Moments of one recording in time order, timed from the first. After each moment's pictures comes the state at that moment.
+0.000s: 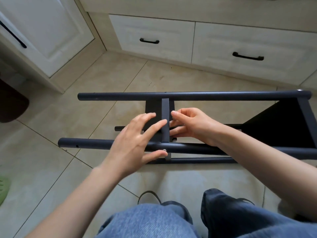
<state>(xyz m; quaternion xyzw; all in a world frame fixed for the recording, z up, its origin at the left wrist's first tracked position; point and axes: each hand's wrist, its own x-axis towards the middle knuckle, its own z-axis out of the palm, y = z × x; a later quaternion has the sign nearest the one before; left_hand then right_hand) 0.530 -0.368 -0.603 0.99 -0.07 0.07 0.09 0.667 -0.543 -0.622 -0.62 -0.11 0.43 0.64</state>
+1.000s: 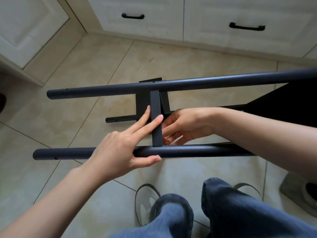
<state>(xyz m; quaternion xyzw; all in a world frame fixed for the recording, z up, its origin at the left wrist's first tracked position) 0.531 -0.363 -0.609 0.98 -0.11 -0.07 0.15 0.682 -0.541 -0.642 -0.60 -0.12 0.66 0.45</state>
